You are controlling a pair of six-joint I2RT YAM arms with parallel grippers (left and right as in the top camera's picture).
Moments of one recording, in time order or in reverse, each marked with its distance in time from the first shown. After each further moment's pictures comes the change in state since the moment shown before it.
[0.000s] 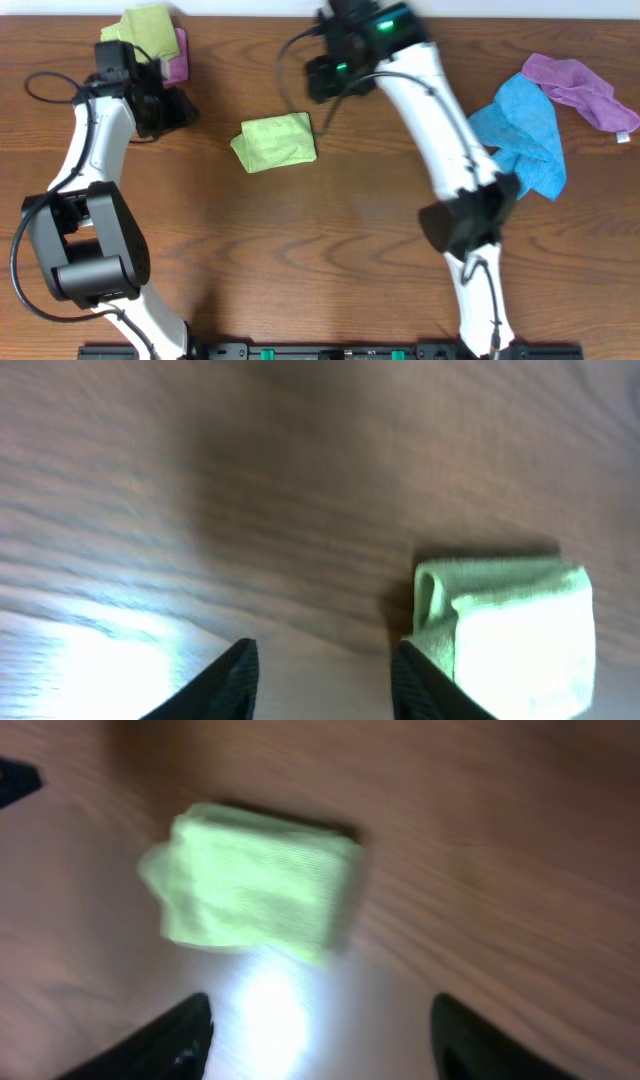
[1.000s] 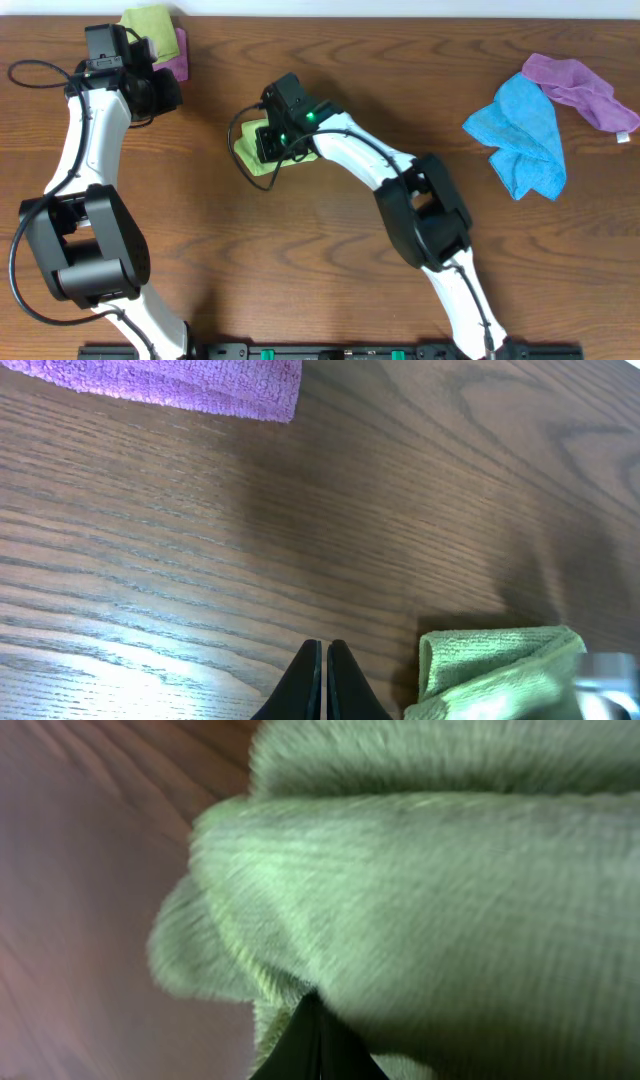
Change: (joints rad) left arm 0.000 0.001 0.100 0.027 -0.102 -0.035; right arm 0.213 0.093 -0.740 0.925 -0.277 0.304
